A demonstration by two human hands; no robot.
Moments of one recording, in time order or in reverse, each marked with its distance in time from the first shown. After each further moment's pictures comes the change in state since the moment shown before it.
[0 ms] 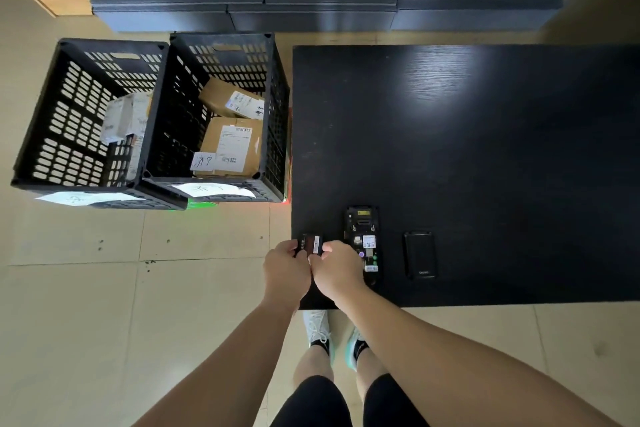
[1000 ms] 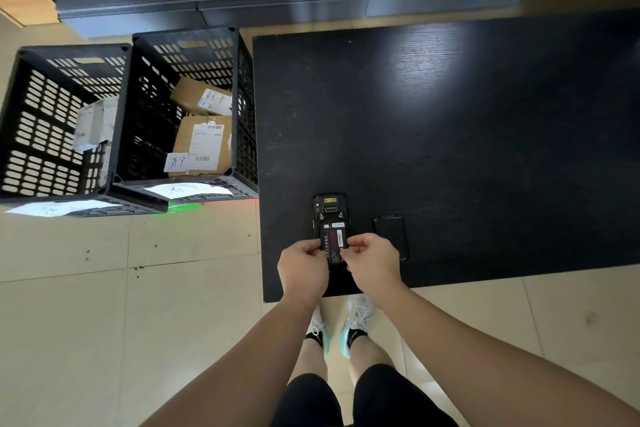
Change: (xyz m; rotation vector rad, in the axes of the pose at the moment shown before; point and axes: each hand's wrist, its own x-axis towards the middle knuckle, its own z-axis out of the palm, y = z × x) left_hand -0.044 0.020 0.068 -0.086 -0.031 0.016; right_hand 0.011 0.080 -0.072 0.232 0.159 0.068
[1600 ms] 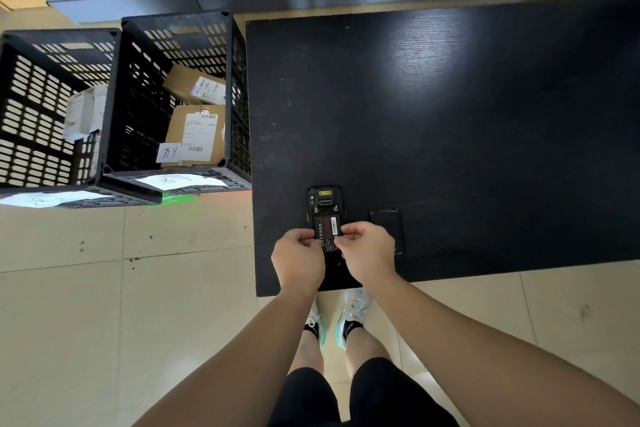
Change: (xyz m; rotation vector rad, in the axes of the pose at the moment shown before) left_hand 0.010 -0.005 0.012 0.057 0.114 0.009; right_hand 0.011 -0.002 0.001 0.007 0.025 -0.030
